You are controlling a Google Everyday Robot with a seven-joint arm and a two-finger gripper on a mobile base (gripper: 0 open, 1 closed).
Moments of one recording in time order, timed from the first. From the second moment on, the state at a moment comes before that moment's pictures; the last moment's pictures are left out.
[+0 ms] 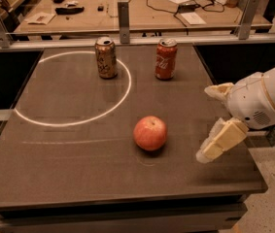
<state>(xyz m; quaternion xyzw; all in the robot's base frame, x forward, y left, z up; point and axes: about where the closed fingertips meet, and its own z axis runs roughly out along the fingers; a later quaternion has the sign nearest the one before) 0.452 -0.158 0.879 -0.56 0.75 0.15 0.31</state>
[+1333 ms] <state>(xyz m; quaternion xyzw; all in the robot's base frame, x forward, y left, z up) 0.444 -0.102 0.845 -0.53 0.75 0.21 0.34</state>
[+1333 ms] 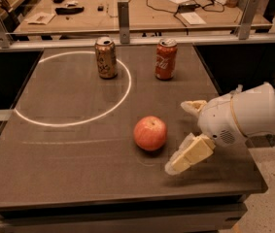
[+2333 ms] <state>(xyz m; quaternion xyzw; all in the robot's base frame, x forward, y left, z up) 0.462 -0.064 0.806 -0.52 0.75 0.24 0.33</state>
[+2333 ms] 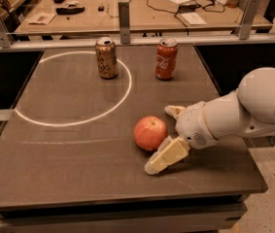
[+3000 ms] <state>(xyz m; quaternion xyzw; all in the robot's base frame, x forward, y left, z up) 0.466 -0.060 0.806 -0.51 0.76 0.25 0.32</state>
